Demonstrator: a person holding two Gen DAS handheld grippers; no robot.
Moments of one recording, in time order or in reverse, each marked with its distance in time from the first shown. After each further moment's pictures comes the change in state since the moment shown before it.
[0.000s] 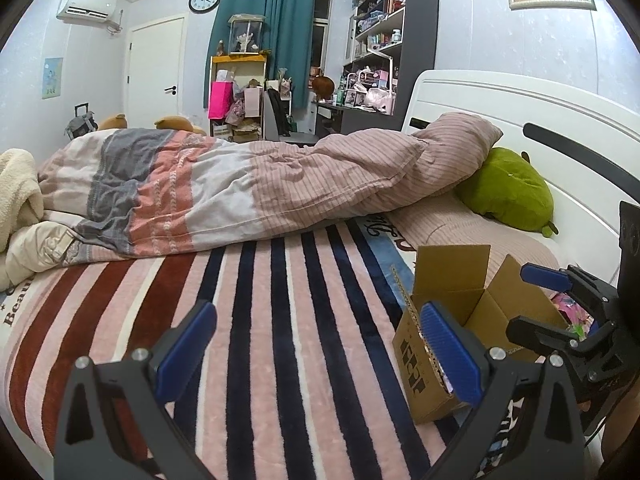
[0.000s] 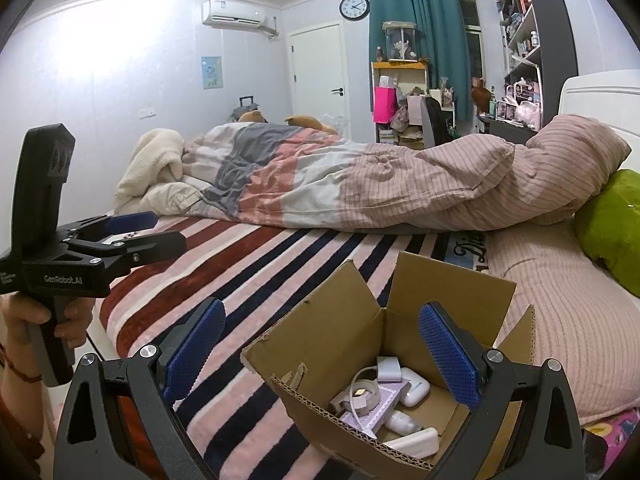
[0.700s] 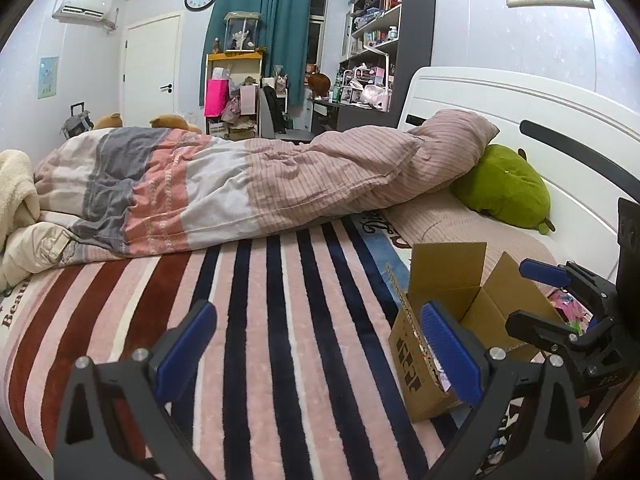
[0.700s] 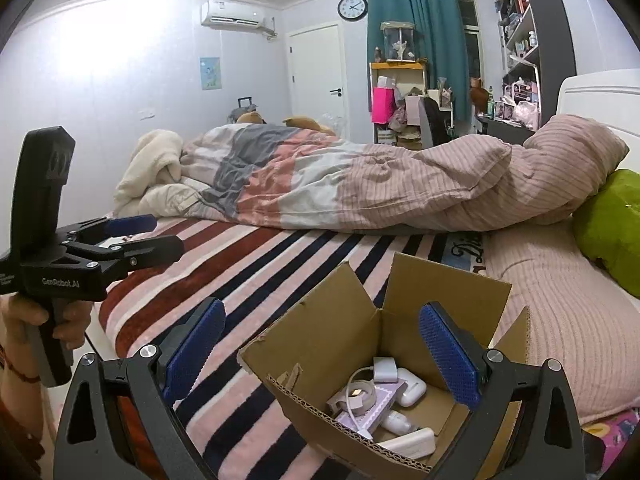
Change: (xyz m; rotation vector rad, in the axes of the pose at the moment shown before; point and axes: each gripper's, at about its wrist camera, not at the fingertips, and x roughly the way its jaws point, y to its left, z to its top) left arm 0.001 0.000 -0.003 0.010 0.010 -0.009; right arm 0.003 -0.004 -0.001 0.000 0.000 -0.001
